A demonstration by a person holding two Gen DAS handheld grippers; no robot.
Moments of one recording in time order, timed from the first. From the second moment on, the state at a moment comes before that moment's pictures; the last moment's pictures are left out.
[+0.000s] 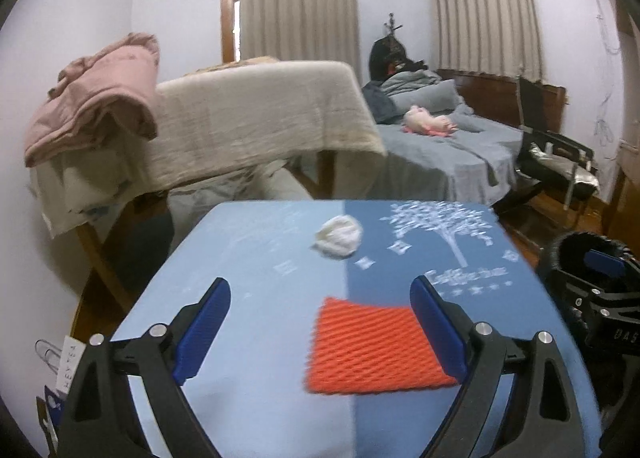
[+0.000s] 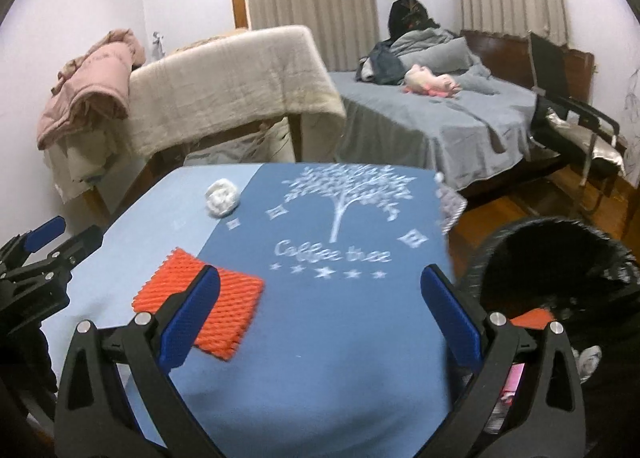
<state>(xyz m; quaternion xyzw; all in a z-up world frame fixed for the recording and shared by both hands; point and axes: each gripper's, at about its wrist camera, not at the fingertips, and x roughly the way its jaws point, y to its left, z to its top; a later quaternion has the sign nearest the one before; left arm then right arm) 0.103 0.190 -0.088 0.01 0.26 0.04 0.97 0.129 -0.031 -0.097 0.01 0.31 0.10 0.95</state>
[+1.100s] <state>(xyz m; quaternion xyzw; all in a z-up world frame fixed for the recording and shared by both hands) 0.116 0.248 -0.133 -0.02 0.29 0.08 0.95 0.182 0.057 -0.179 -0.02 0.43 0.17 0.89</state>
